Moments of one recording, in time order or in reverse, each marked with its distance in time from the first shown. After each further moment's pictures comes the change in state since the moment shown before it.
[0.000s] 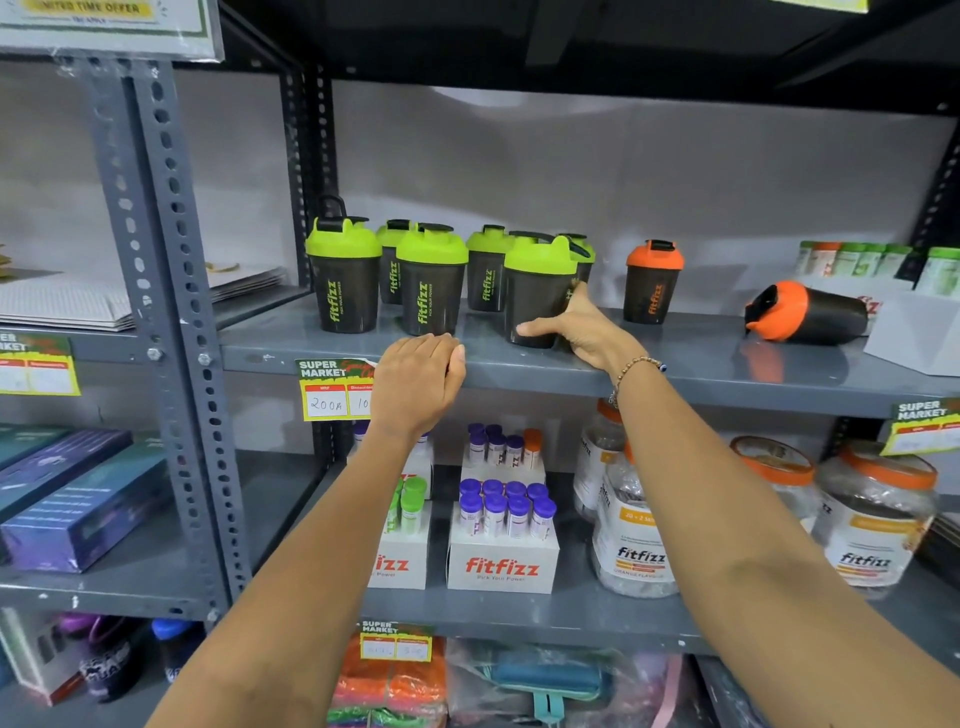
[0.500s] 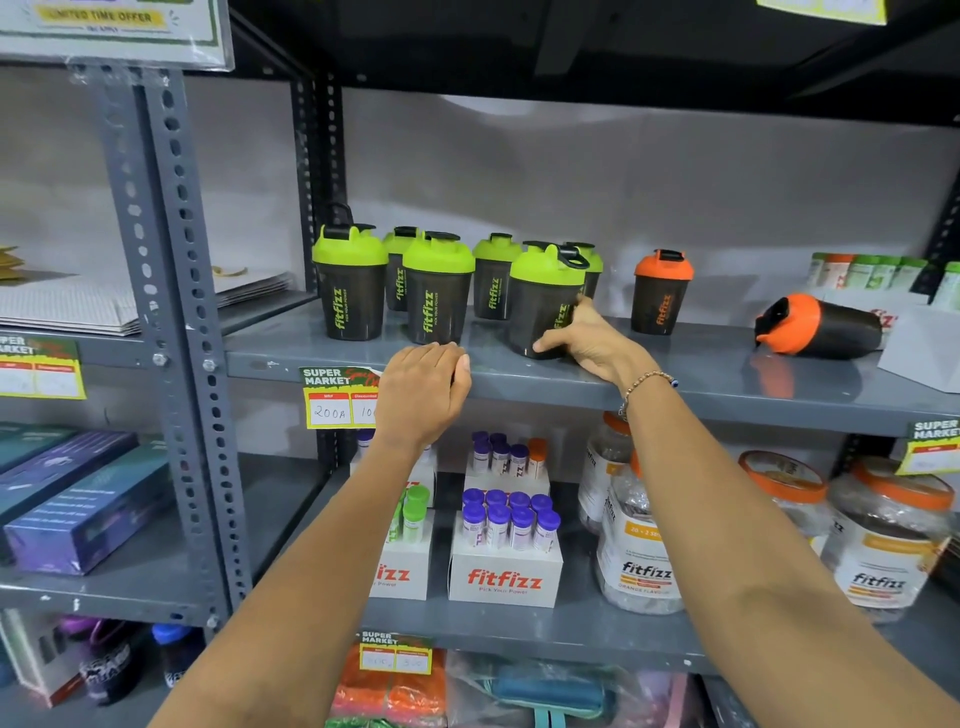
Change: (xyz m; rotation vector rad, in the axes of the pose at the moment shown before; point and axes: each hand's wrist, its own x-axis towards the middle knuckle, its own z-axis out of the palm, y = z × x) left_hand 0.000 0.003 -0.001 -0.007 -0.002 -0.022; right_hand 0.002 0.003 -0.002 -0.026 -0.036 0.058
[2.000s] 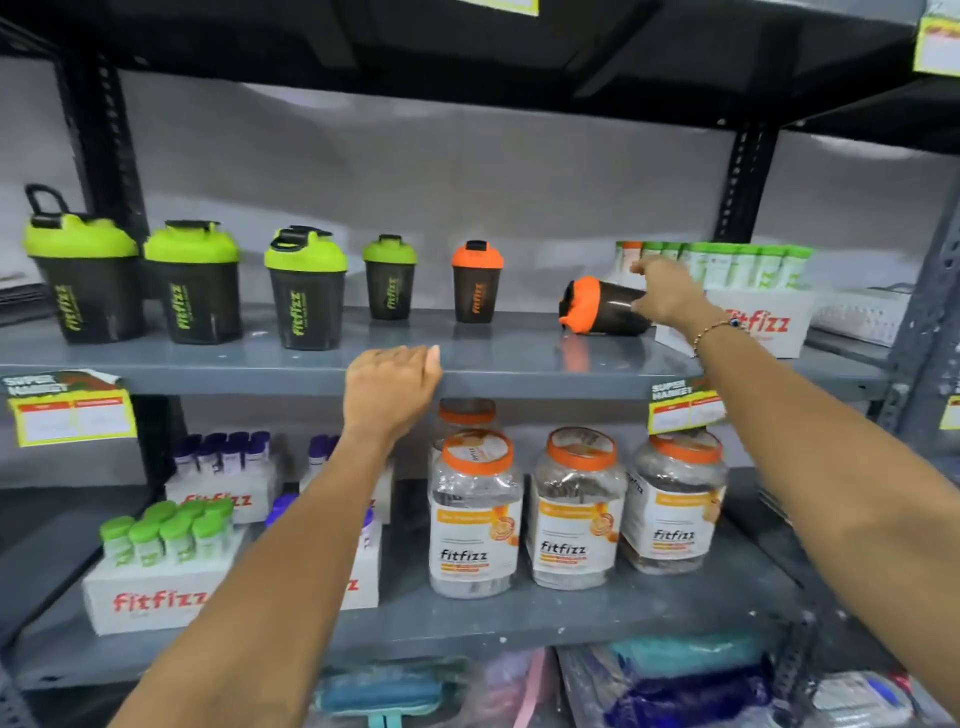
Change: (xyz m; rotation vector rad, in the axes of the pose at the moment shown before) left_hand 0.037 0.214 0.045 0.015 -0.032 0.061; right_hand -0.084 -0.008 -0.333 -1.161 0.509 -0.085
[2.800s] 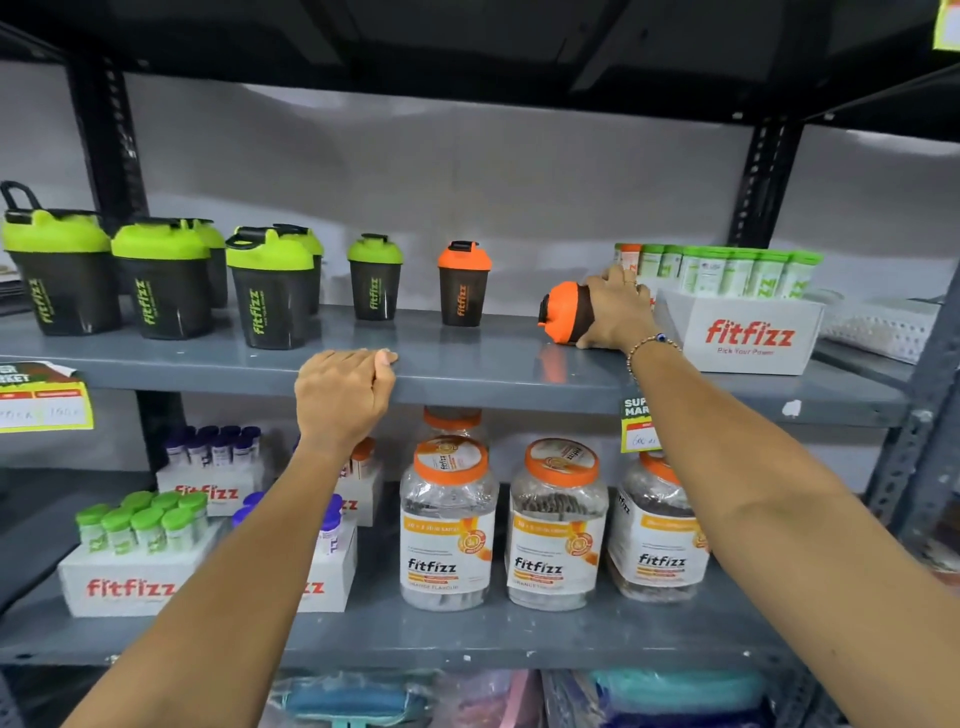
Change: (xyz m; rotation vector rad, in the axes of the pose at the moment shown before) left_hand -0.004 0.009 0.017 0.023 0.238 -0.060; right_hand 0.032 0.013 0.049 -0.255 -0.063 -0.124
